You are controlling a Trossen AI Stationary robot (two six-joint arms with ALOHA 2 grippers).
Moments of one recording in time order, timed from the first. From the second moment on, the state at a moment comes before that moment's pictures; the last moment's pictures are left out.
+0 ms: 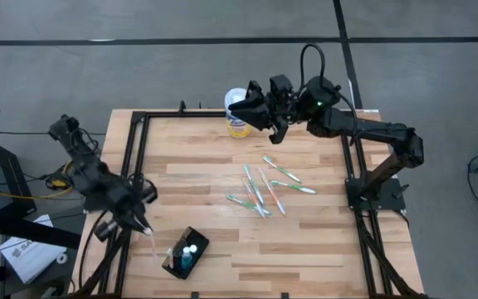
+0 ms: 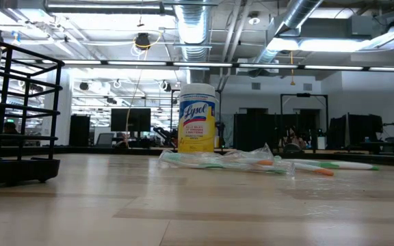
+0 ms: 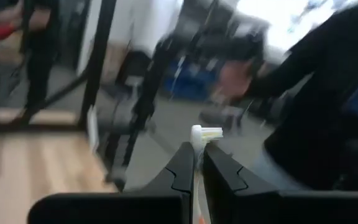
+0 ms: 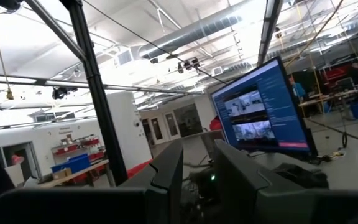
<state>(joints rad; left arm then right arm) -0.84 0.55 0.53 0.10 -0.21 -0.29 -0.20 1.57 1.56 0.45 -0.44 0.50</state>
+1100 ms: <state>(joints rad) -1.00 0.80 0.53 0.08 -0.52 -0.19 -0.15 1.57 1.56 0.40 -0.44 0.43</state>
